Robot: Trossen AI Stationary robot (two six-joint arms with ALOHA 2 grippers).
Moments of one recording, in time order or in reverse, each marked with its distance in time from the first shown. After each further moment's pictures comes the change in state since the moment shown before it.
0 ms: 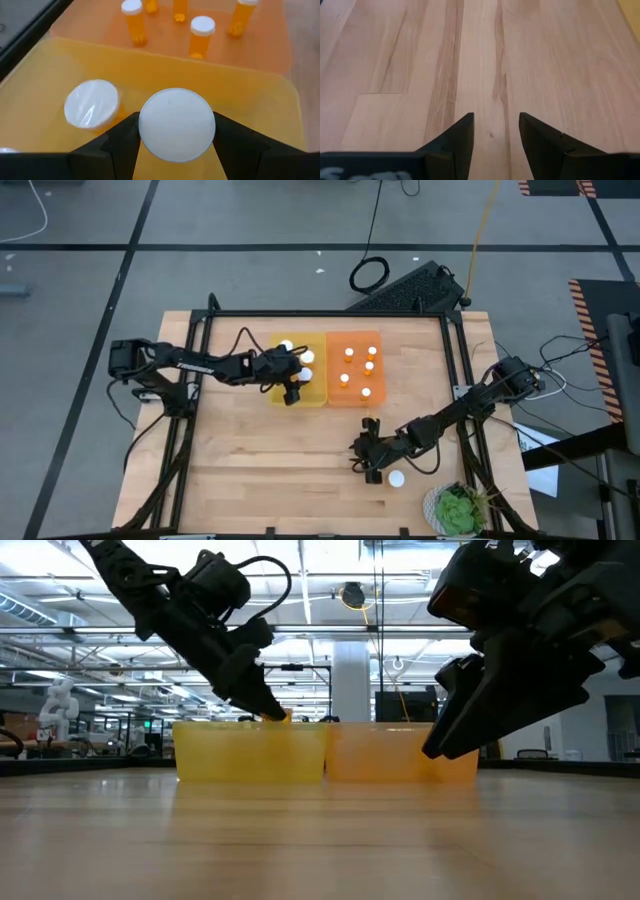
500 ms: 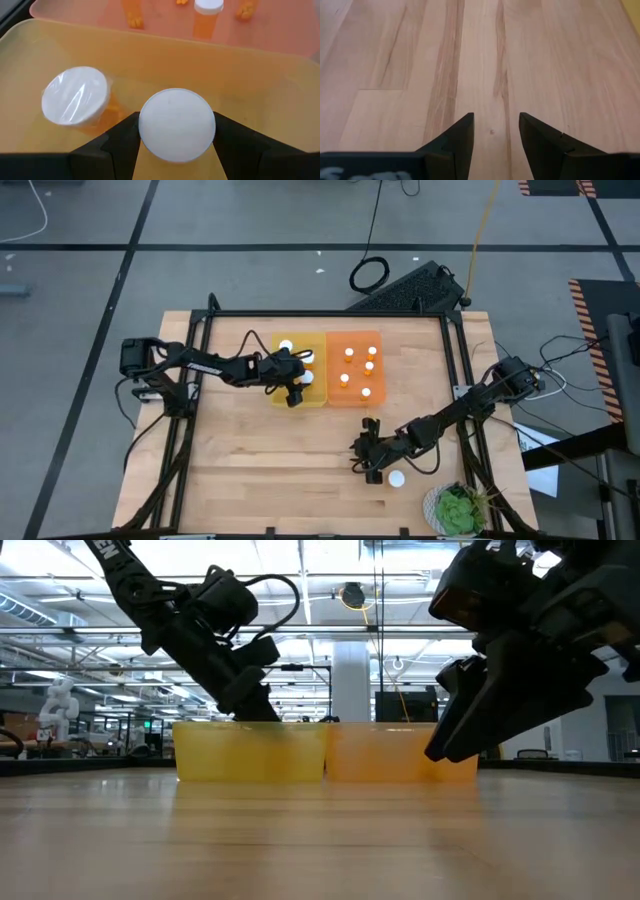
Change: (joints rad) left arm 0.003 0.091 0.003 0.043 -0.002 0.005; right arm 0.000 0.000 0.000 -0.008 -0.003 -0.004
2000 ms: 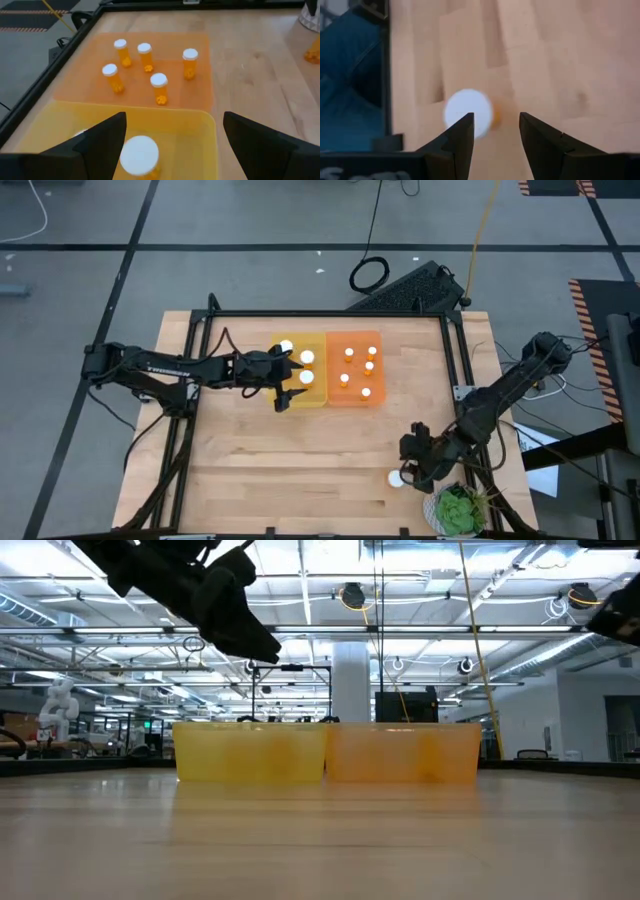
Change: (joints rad) left arm -0.112 -0.322 0.017 -0.140 -0.003 0.051; right arm 0.263 -0.458 0.000 -0.645 -0.100 0.546
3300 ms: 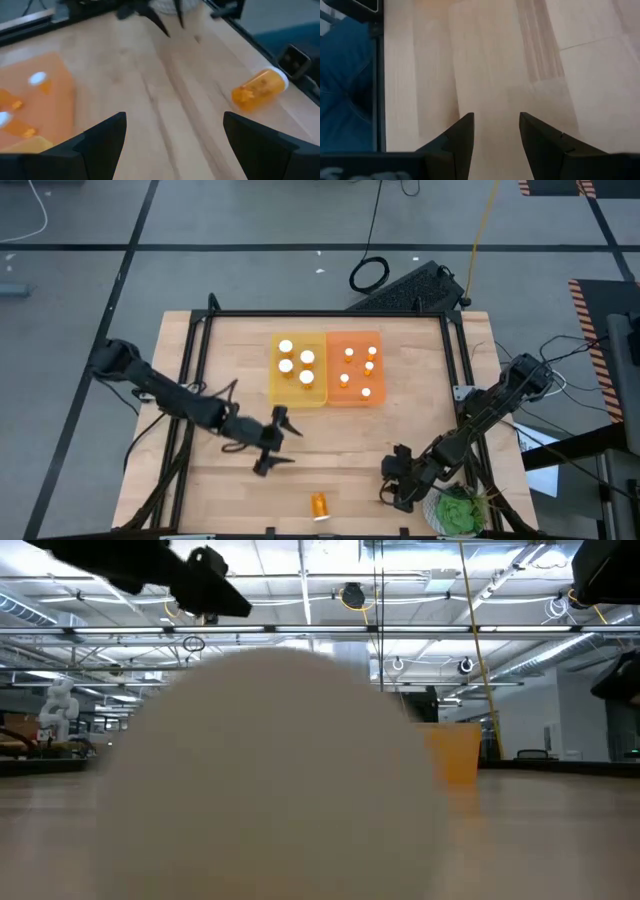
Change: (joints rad) left arm -0.524 0.085 0.021 0.024 -0.084 0.016; right arm 0.017 0.347 0.000 0.382 -0.003 0.042
